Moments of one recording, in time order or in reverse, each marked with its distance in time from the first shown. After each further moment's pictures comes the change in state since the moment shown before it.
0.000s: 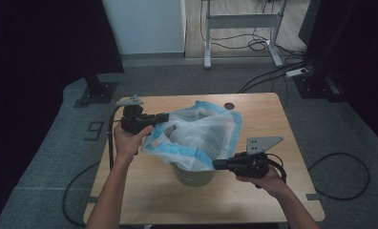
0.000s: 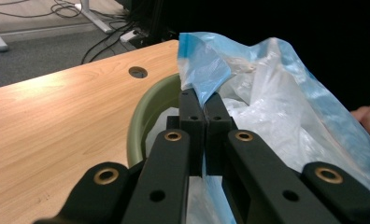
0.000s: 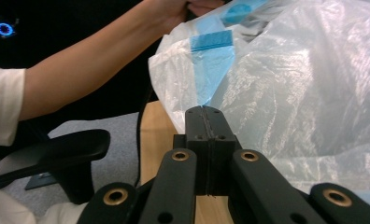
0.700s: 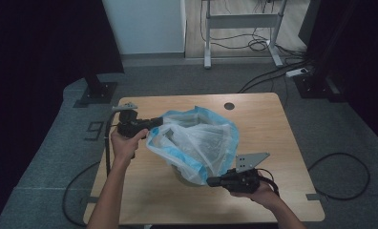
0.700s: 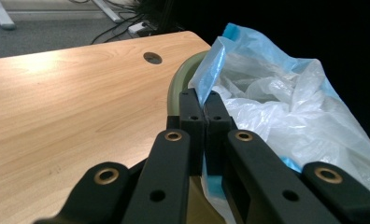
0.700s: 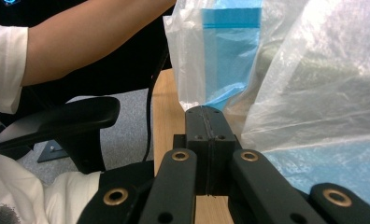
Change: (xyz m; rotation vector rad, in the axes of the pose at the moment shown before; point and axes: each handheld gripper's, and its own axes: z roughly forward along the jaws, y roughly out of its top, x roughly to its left) left arm 0.028 -0.027 0.001 0.004 0.017 -0.088; right arm 0.014 -0.041 0.026 0.090 0.039 -0.007
